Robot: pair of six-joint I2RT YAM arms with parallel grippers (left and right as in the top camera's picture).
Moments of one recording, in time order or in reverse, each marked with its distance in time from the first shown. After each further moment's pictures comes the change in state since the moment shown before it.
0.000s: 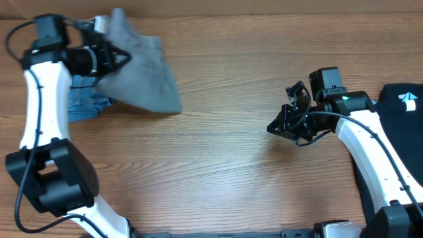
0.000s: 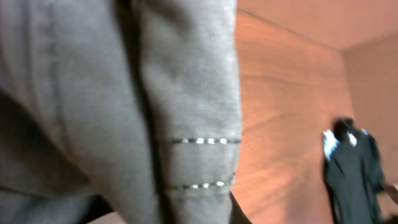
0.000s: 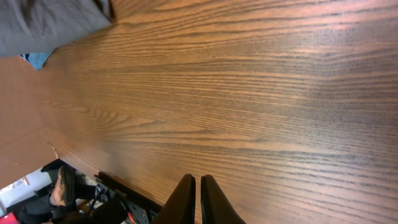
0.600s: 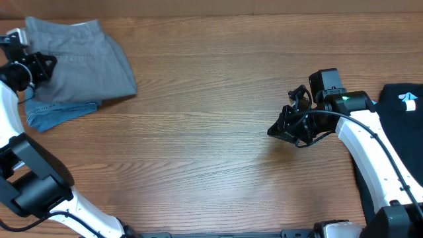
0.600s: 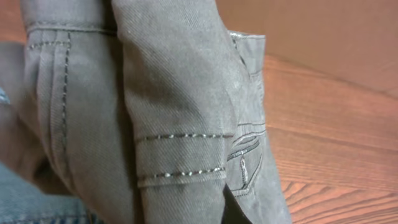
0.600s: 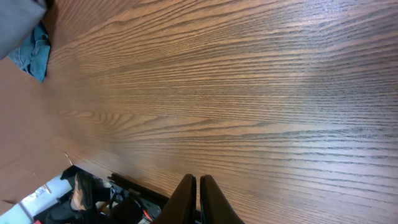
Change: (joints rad) left arm 0.332 0.103 0.005 0.284 -0.117 0.148; right arm 0.000 0.000 0.000 -0.037 0.000 0.090
